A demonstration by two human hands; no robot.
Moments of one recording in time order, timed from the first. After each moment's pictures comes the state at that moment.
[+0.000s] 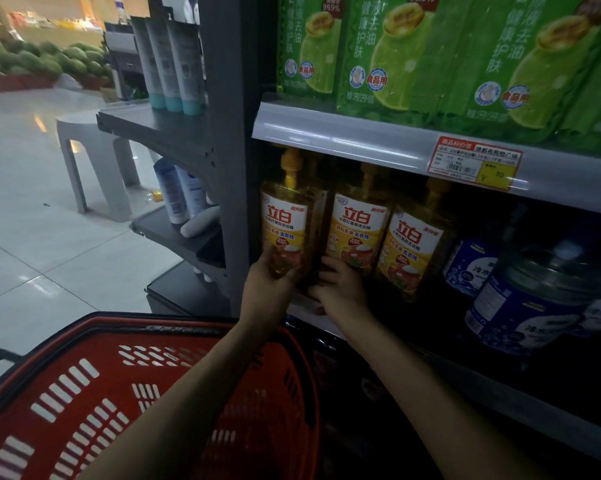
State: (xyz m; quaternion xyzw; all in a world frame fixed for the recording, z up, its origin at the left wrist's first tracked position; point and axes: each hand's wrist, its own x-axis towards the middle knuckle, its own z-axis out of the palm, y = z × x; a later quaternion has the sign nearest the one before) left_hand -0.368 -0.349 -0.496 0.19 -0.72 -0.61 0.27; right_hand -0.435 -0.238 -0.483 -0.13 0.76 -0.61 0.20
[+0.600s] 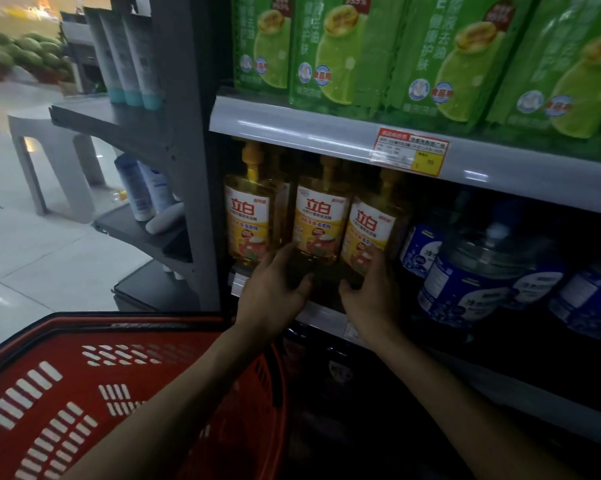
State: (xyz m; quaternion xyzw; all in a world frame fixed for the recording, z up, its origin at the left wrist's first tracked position) left_hand -0.367 -0.294 -0.490 0.13 -0.89 -0.36 0.23; right_hand -0.441 -0.146 -0.483 -0.12 0.88 -0.46 -0.05
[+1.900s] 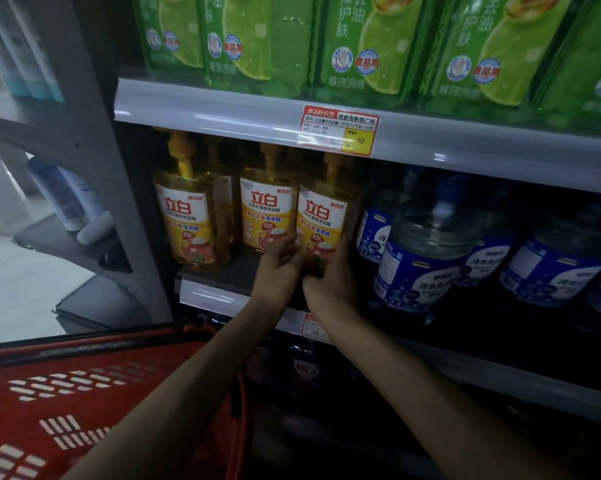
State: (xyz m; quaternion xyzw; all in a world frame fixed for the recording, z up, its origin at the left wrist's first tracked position) left_hand -0.442 -0.239 -0.494 0.09 -0.70 -0.69 0.16; right_hand -0.456 -0.146 -0.485 -0.06 0.84 -0.54 0.01
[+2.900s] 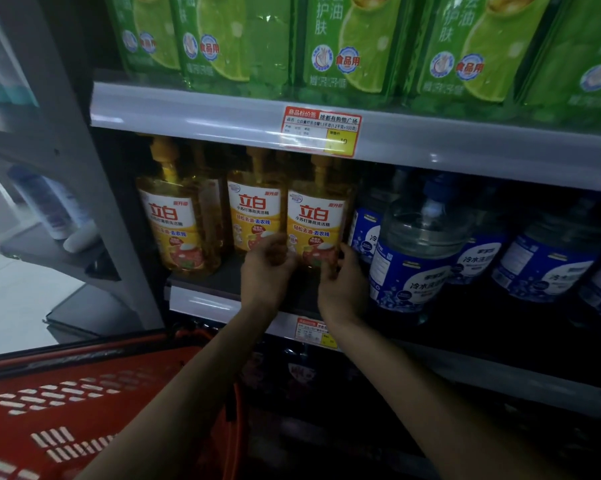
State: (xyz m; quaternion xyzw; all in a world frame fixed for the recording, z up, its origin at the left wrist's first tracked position) left_hand -0.464 -0.247 -0.512 0.13 -0.76 -0.58 0.25; right_hand -0.475 -0.130 -0.495 0.00 0.85 -0.53 -0.08
